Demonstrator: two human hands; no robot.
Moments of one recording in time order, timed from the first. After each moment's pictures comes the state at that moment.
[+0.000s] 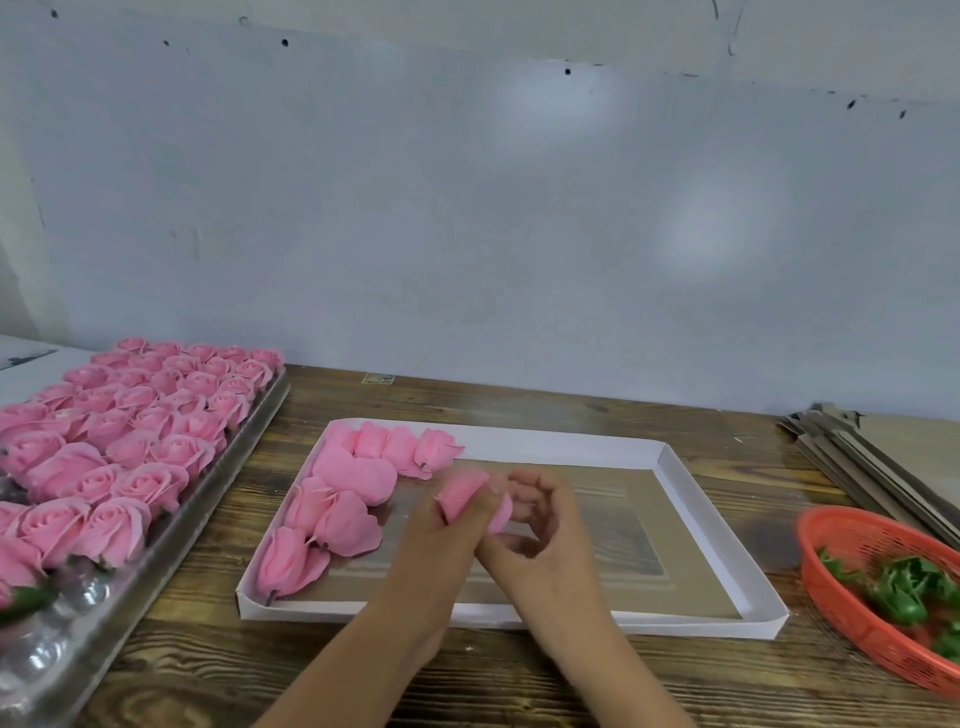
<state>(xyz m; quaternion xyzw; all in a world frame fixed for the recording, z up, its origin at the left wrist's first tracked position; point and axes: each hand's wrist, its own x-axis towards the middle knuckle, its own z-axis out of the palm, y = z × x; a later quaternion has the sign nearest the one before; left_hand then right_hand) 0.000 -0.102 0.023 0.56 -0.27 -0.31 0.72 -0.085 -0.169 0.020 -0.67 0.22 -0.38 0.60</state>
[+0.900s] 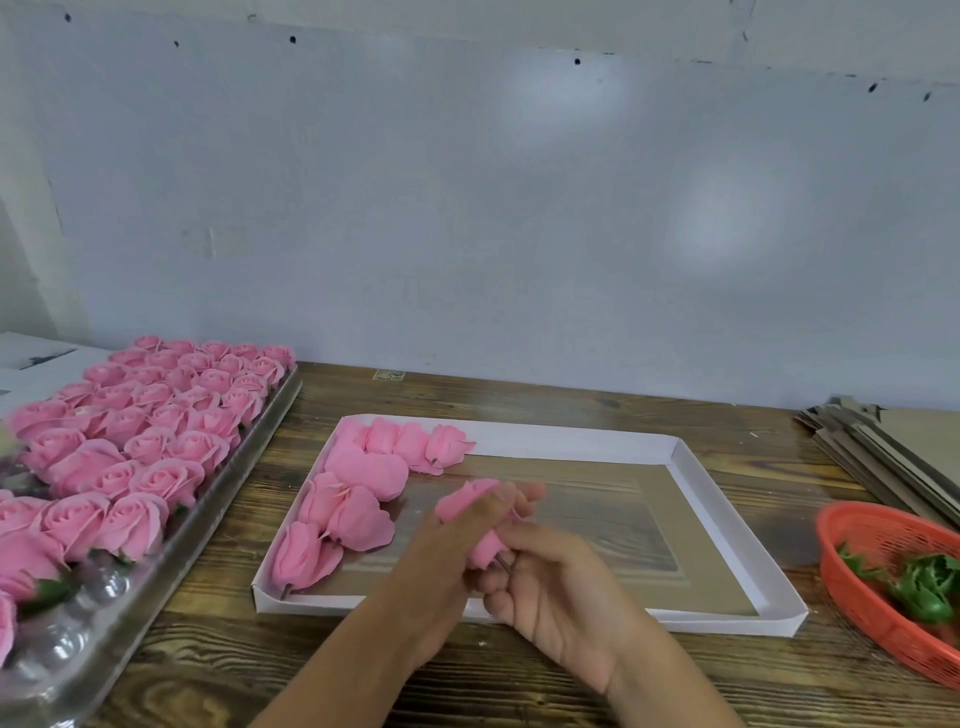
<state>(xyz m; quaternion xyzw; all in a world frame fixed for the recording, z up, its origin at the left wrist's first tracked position) 0.009 -0.087 0.021 0.52 -0.33 -0.39 0.69 -0.095 -0.168 0.037 -0.42 0.13 -0.08 0.89</state>
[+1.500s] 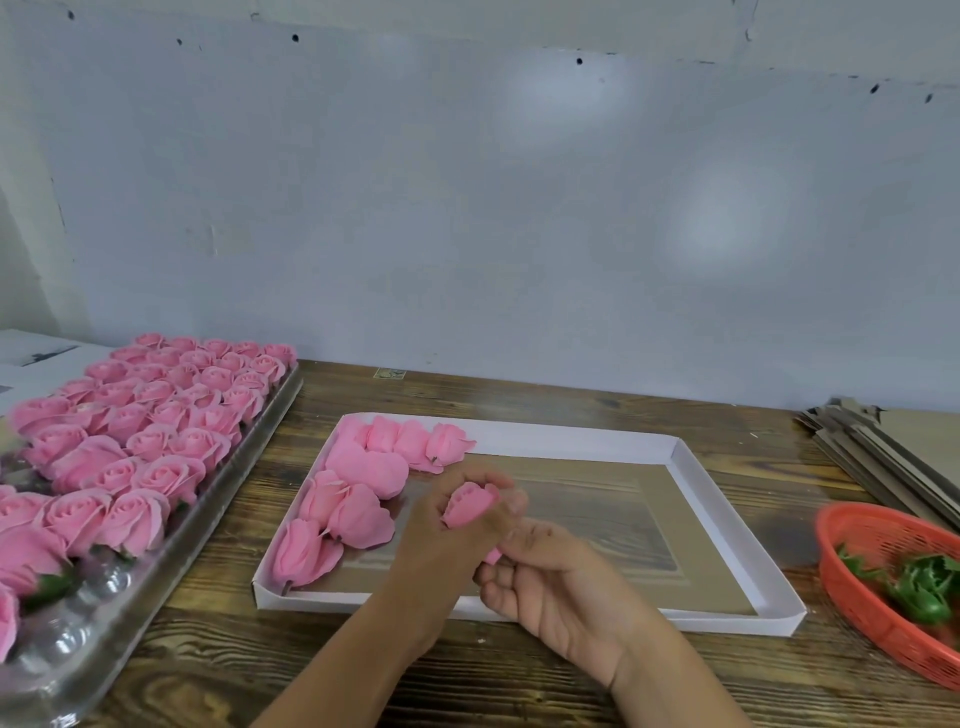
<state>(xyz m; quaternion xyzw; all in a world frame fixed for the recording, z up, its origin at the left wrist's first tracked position) 0.002 -0.085 0.029 0.54 -0.35 -0.26 0.72 -0.096 -0.174 0.034 -0.43 0.13 -0.07 0.89</state>
